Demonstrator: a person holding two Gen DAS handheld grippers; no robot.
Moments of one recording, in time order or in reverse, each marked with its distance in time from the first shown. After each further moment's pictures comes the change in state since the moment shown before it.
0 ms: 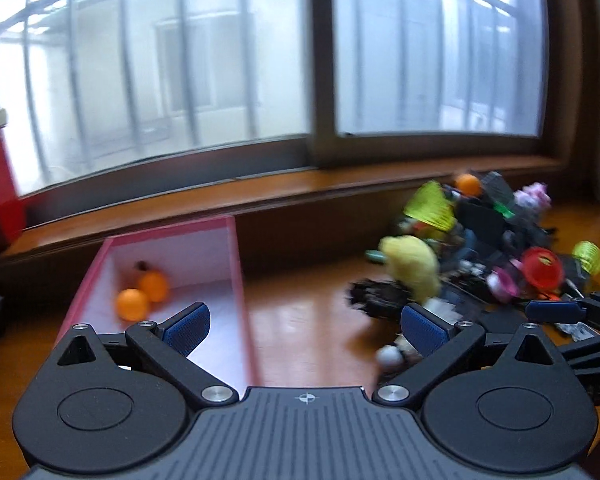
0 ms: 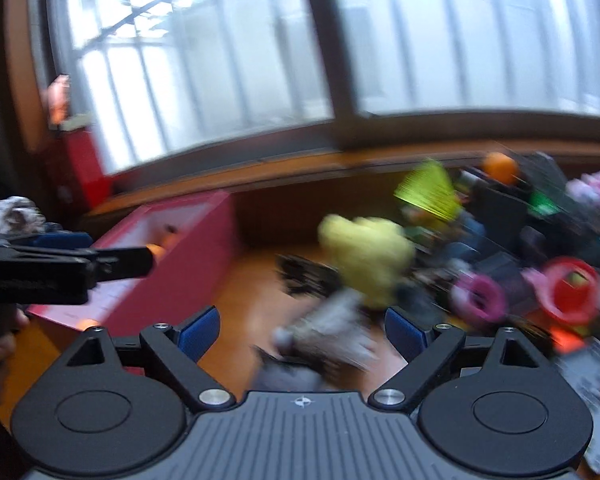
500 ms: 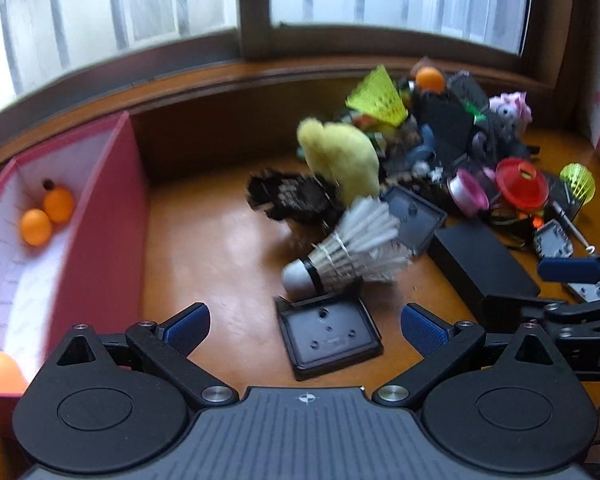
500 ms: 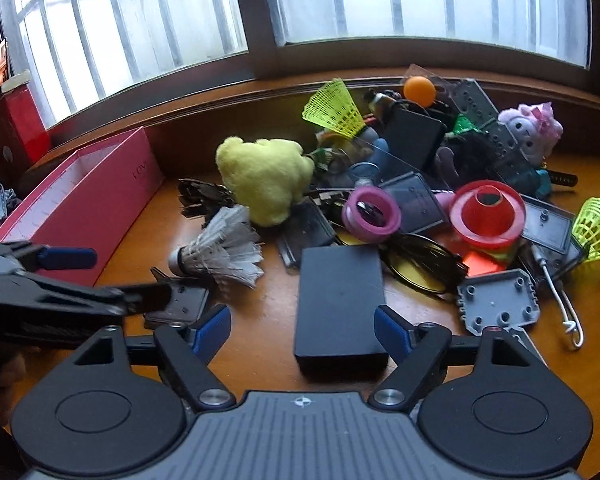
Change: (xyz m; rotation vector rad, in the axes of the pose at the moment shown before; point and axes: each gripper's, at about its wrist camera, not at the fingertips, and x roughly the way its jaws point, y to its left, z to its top) left arm 0.074 -0.062 -0.042 -0.002 0.244 -0.079; right arm 0.002 -0.053 -0.021 0.015 0.172 -0.111
